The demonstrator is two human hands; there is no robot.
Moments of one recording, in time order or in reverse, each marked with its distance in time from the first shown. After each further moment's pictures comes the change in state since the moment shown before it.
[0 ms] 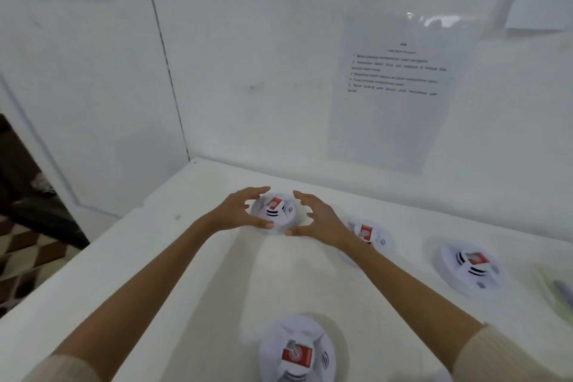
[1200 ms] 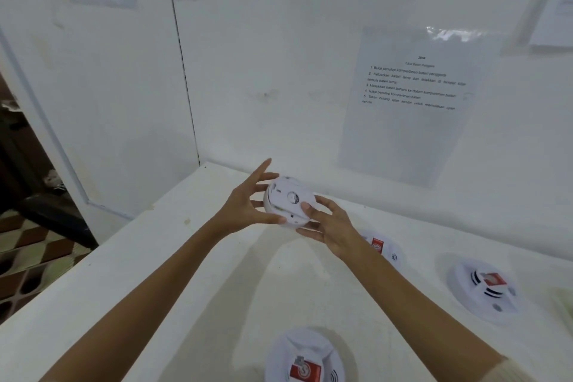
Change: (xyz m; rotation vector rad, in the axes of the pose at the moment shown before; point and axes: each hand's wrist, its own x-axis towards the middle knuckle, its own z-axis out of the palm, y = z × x) left_hand -0.014 0.022 -0.009 -0.187 0.168 0.261; right_hand 0.000 -0.029 -0.004 0.989 0.099 0.319
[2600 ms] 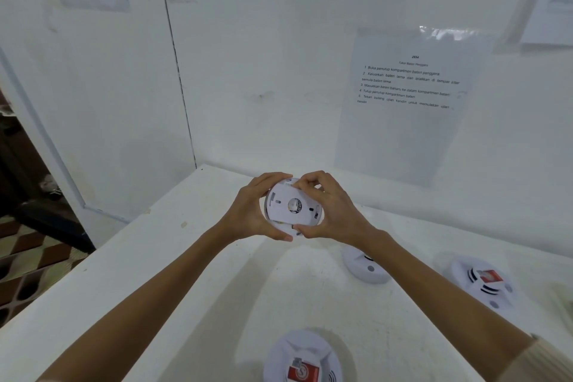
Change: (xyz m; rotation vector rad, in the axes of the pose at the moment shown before) left_hand 0.003 0.008 0.013 0.164 0.044 0.329; right_hand -0.002 -0.028 -0.011 -1.358 -0.158 -1.044
